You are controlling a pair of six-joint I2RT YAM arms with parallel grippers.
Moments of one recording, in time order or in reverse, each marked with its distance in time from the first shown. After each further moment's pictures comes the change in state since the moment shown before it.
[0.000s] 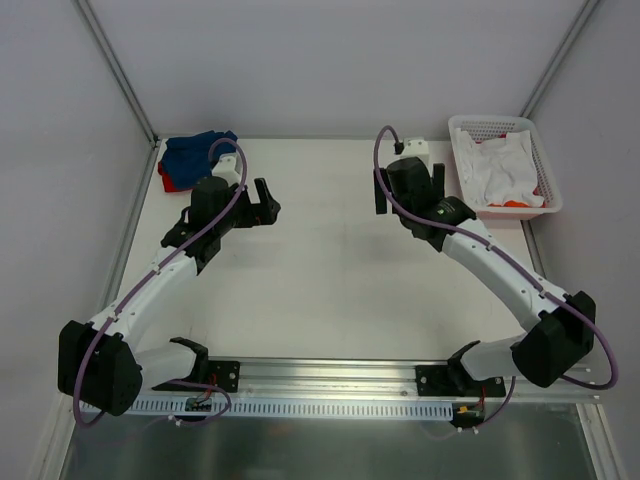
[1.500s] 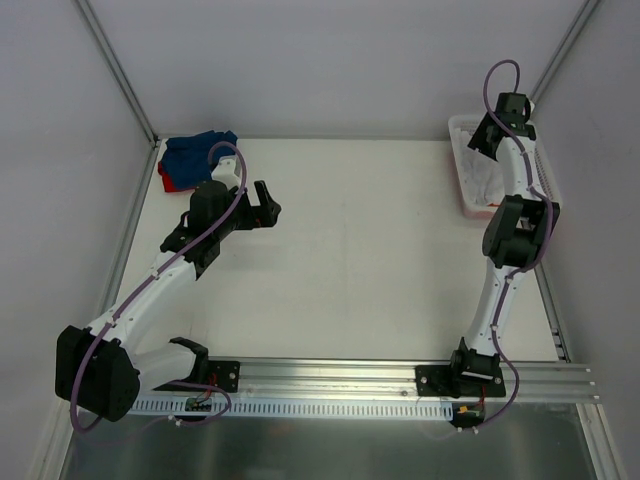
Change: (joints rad) left arm -0.013 -0.031 -0.034 0.032 -0.002 0.000; right arm -0.762 0.903 0.927 -0.132 -0.391 0.093
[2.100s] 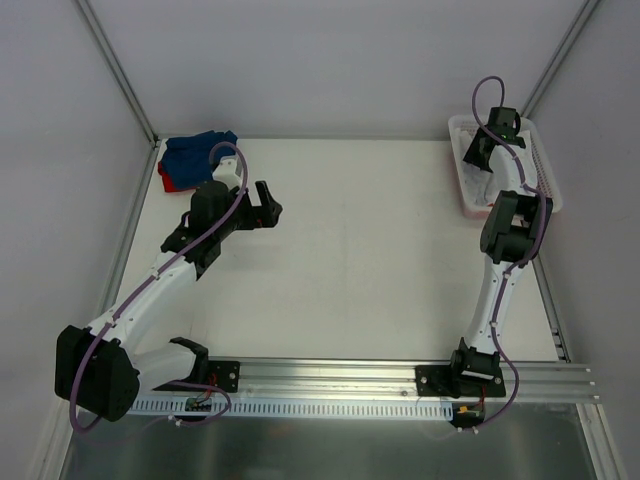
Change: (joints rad) left arm -0.006 0.000 0.000 0.006 0.000 0.000; right arm -0.013 0.084 -0.058 0.101 -0.085 -0.058
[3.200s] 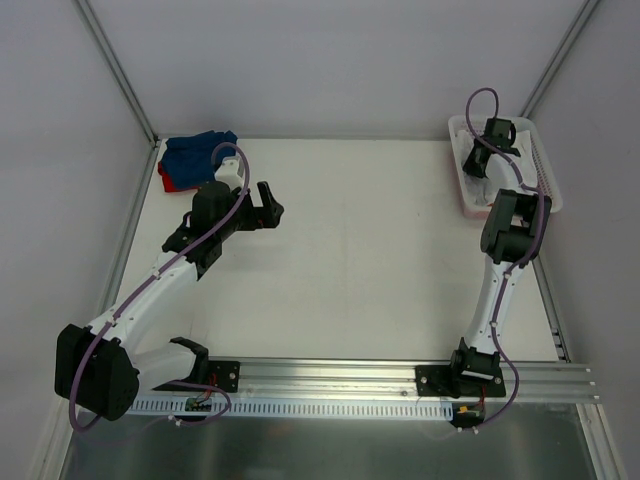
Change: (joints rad) left arm -0.013 0.004 0.000 0.000 -0.001 0.002; right arm -0.003 -0.001 -0.127 0.130 -0.048 -0.004
